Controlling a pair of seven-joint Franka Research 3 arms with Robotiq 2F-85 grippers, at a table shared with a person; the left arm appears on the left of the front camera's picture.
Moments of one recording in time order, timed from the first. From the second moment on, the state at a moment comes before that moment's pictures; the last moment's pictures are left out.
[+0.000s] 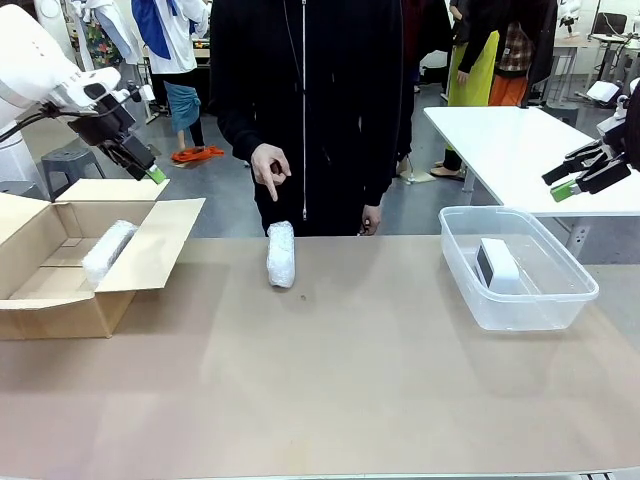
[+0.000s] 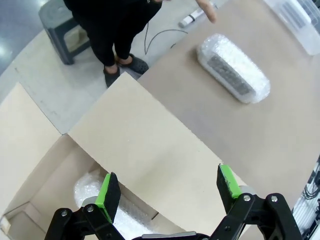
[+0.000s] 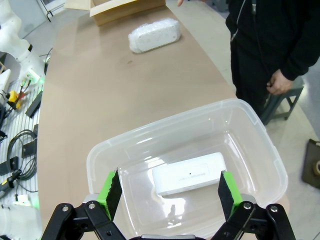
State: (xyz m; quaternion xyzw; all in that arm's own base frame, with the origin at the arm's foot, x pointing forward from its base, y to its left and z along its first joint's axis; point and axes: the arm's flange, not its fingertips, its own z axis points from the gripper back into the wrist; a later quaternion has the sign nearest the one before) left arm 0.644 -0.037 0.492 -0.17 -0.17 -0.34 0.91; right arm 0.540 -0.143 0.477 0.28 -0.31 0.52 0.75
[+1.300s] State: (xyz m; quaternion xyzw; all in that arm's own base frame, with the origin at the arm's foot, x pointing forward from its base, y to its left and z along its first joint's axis) left arm 0.640 -0.201 0.450 -0.08 -0.11 -0.42 0.90; right arm 0.540 -0.143 0.477 0.28 -0.31 0.52 0.75
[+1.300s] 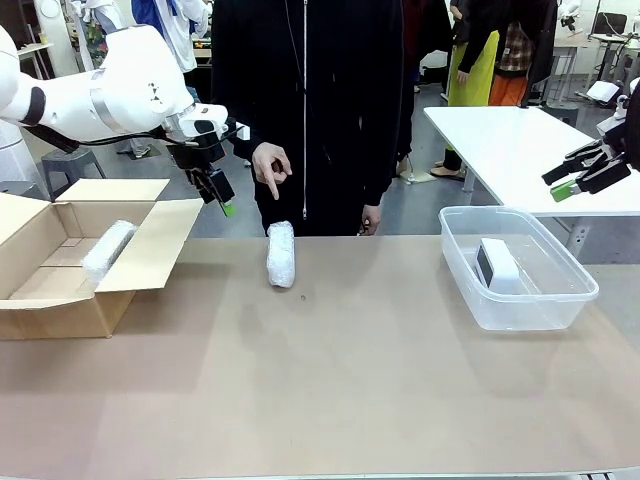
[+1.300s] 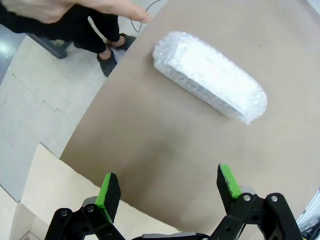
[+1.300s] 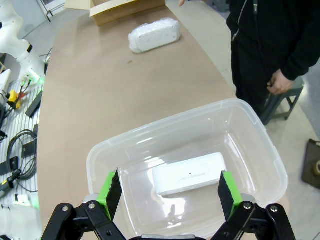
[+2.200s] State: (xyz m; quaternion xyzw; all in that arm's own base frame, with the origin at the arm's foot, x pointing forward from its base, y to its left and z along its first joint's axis) left arm 0.642 -0.217 0.441 -0.08 -0.10 -0.44 0.89; right arm 0.540 -0.143 0.477 0.28 -0.31 0.52 0.75
